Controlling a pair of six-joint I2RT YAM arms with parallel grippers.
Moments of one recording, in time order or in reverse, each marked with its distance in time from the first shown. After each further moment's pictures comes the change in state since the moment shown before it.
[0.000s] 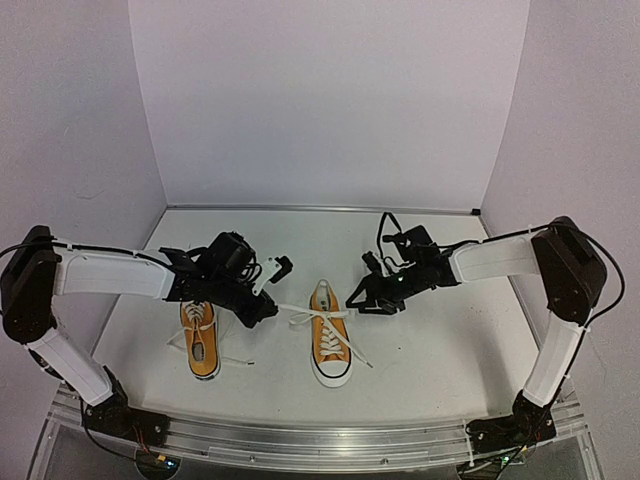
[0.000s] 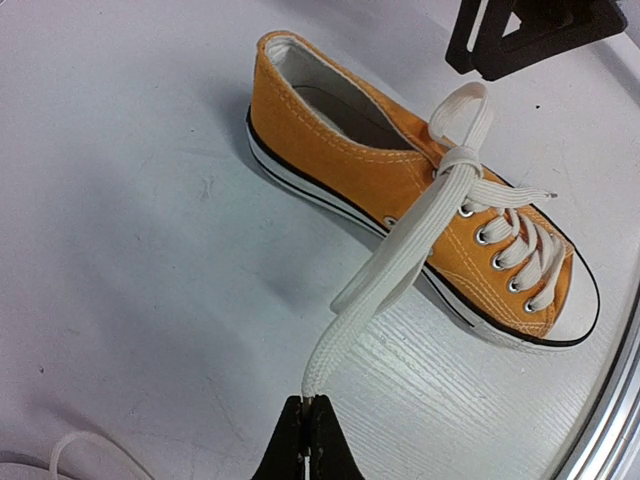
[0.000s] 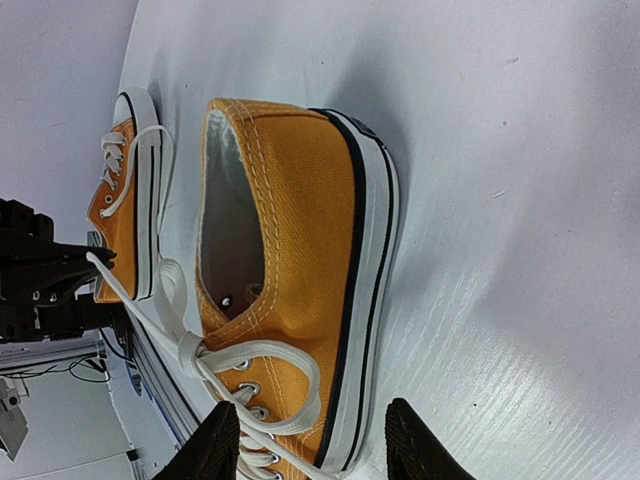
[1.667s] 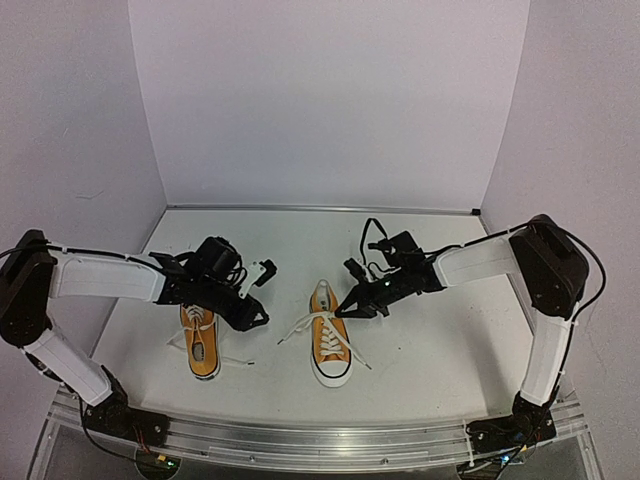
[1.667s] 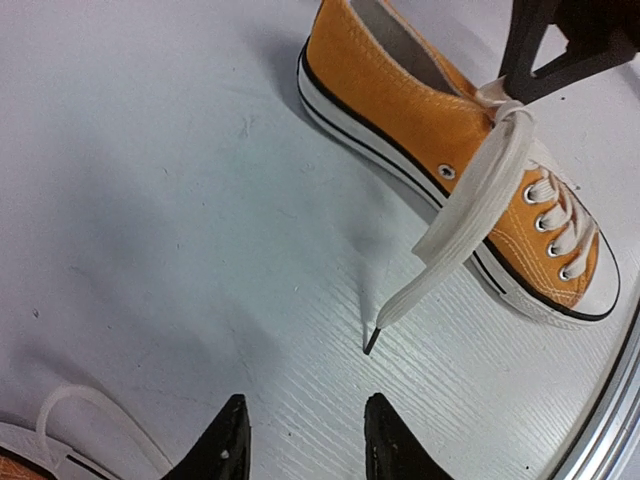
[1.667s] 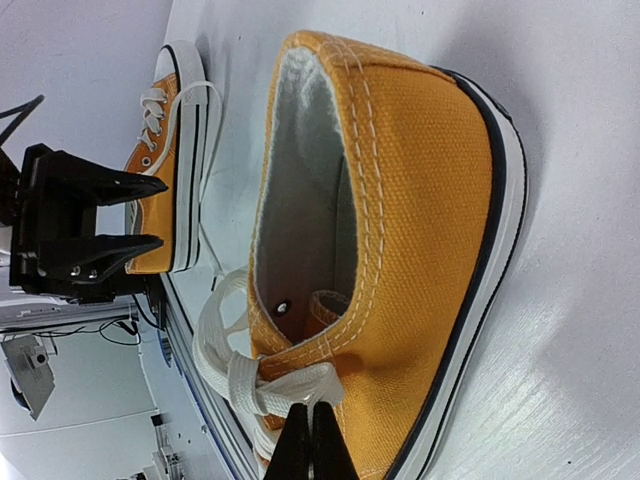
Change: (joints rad) left arm 0.076 -0.041 -0.086 0.001 0.036 -0.028; right arm 0.047 0.106 0.046 0.090 -0.143 0.028
